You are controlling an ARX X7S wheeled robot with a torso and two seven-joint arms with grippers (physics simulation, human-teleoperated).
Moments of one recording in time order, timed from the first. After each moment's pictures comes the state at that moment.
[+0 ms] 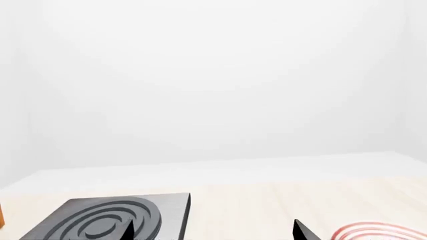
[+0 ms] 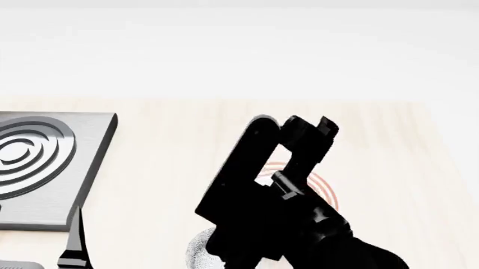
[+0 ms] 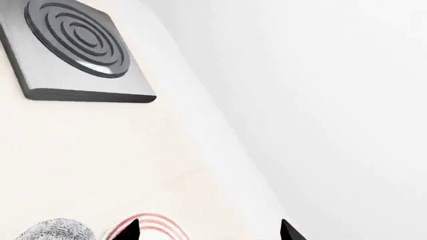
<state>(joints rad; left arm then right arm) -0.01 -0.35 0.20 0.47 -0.25 -0.24 -0.33 0.92 0.66 -0.81 -0.59 0.25 0.97 -0.12</state>
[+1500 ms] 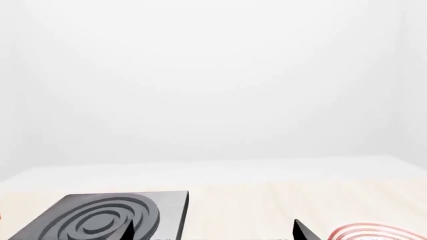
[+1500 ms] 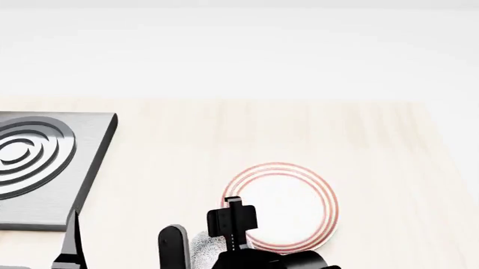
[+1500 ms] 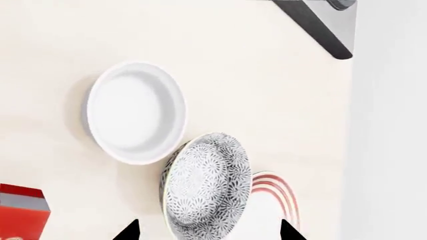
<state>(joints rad) 0.01 -0.37 0.20 0.45 -0.29 -0.18 -0.33 1.16 0.54 -1.51 -0.20 0.04 0.76 -0.46</state>
